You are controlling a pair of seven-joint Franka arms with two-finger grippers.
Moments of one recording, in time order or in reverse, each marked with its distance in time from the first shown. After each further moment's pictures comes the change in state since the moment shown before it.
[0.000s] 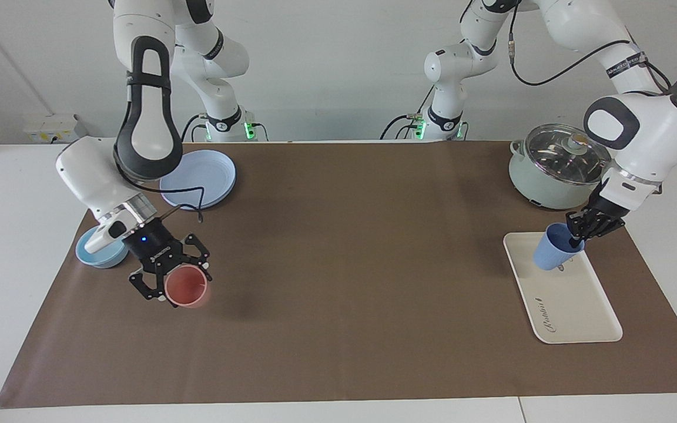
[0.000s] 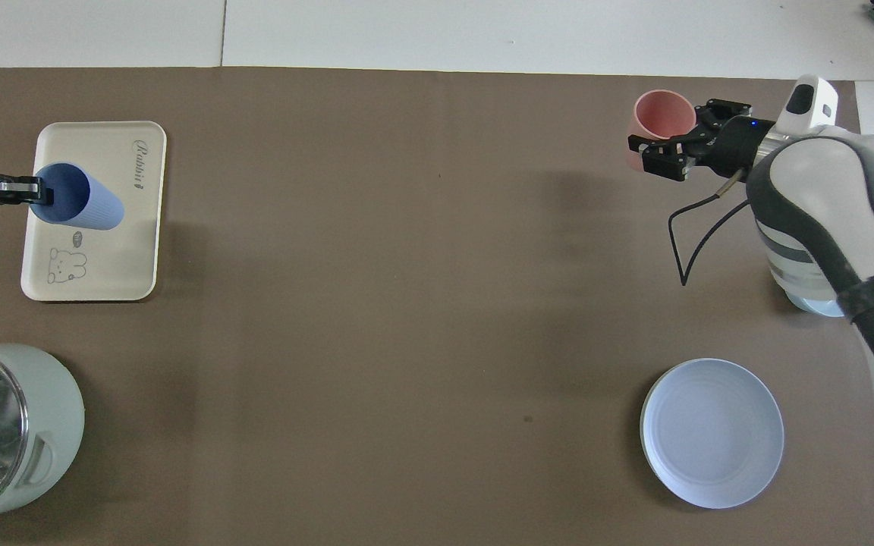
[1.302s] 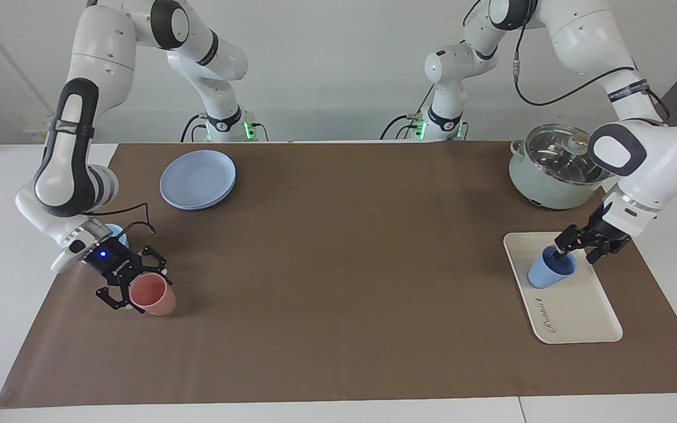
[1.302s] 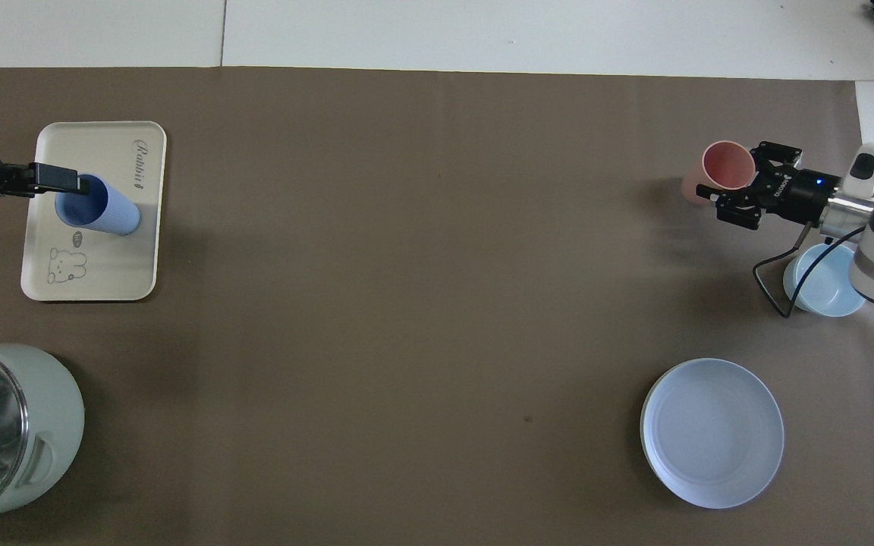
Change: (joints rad) left arm -0.004 0.124 -0.021 0.187 0.005 -0.141 -0.028; right arm -0.236 0.151 0.003 -0.002 0.258 -0.283 -0.566
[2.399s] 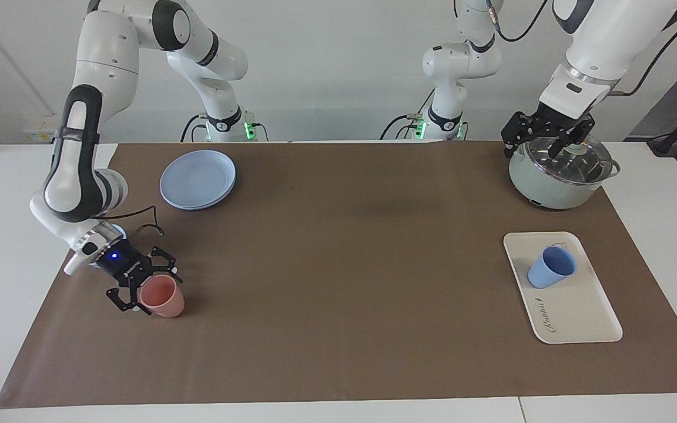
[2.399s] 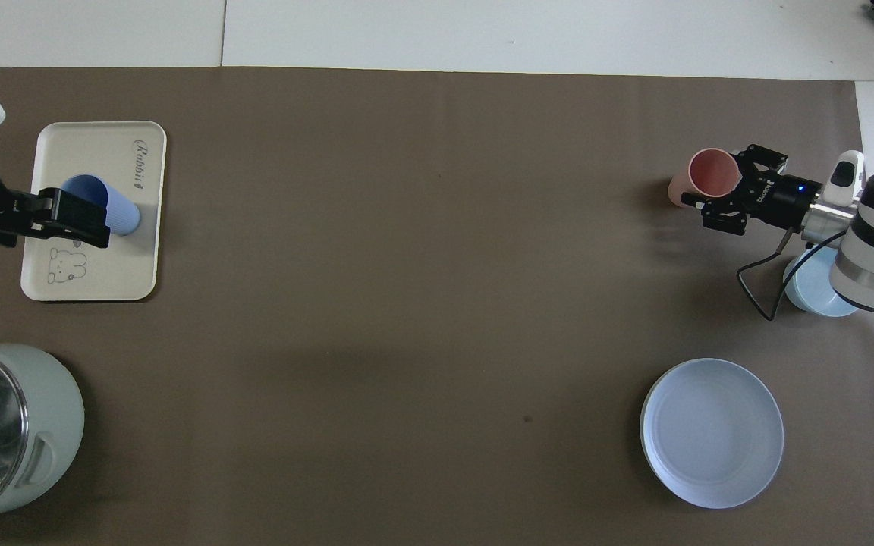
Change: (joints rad) left arm -0.274 -0.322 -0.014 0.151 0.173 -0.589 -0.364; right arm 0.012 0.007 0.010 -0.026 0.064 0.005 -0.062
